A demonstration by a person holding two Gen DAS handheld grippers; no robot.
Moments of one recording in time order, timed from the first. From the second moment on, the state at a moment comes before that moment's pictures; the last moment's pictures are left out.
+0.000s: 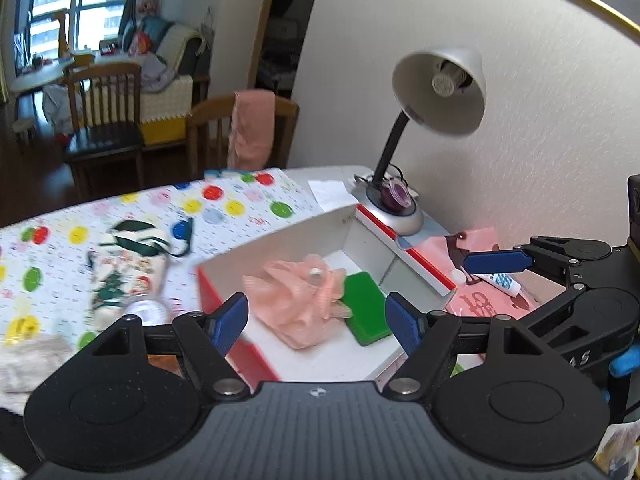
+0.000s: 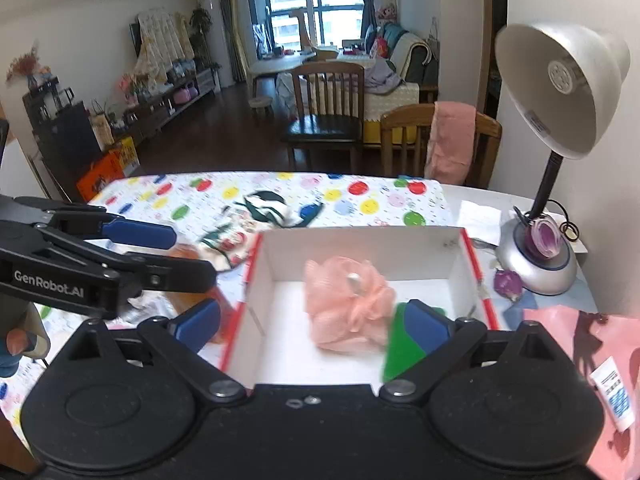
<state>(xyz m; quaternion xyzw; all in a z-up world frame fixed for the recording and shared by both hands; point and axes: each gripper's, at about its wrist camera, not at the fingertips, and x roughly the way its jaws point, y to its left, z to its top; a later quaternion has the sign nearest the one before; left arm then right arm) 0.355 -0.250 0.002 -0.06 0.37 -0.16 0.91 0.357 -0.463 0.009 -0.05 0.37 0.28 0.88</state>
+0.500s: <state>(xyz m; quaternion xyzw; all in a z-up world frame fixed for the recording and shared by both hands) 0.270 -0.138 0.016 -0.04 0.32 -0.13 0.94 0.299 -0.378 0.023 0.02 0.35 0.33 0.88</state>
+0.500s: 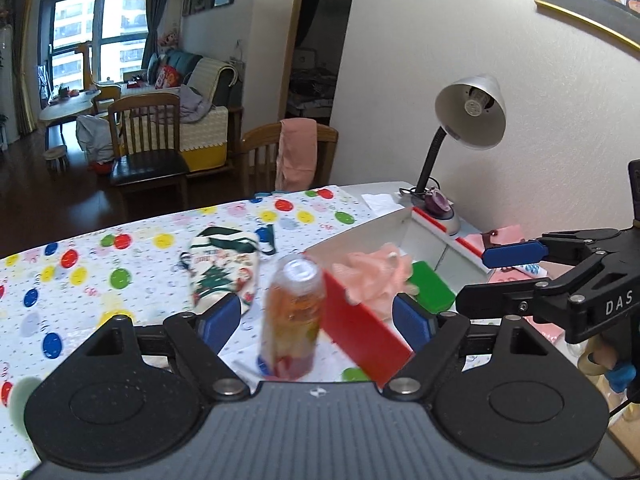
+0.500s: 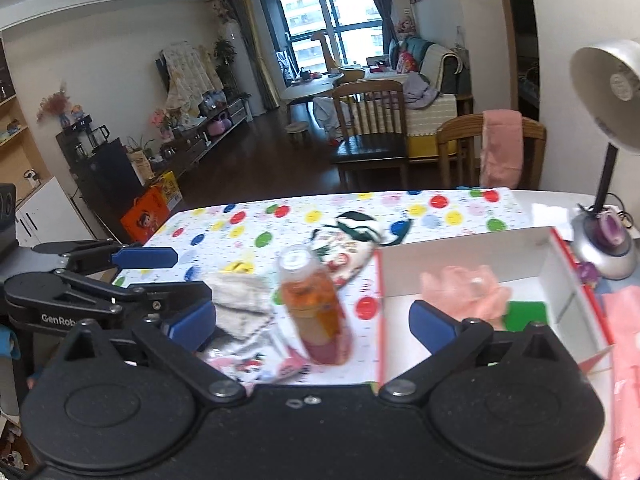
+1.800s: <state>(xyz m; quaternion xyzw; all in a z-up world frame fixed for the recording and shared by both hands) 0.166 0.032 -0.159 -0.03 0.39 -0.14 0.91 0.299 -0.199 -0.140 0.04 0.48 0.16 0.86</state>
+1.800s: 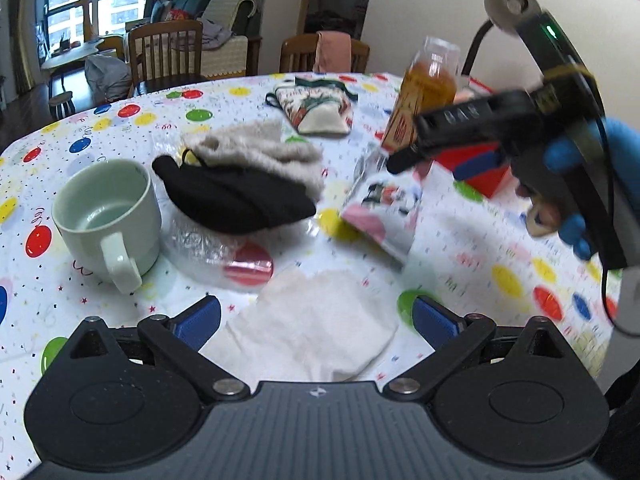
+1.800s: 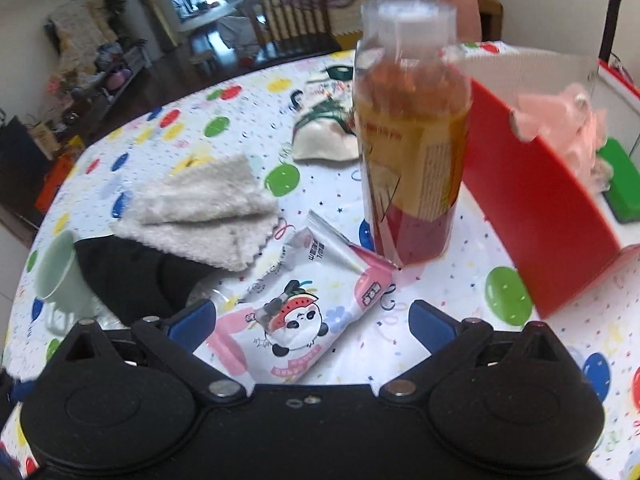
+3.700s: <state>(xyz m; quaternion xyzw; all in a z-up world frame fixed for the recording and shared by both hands) 0.189 0.028 -0.202 0.02 0.42 -0.10 0.90 0.308 -0.159 -0.176 0.00 0.51 0.13 0.85</state>
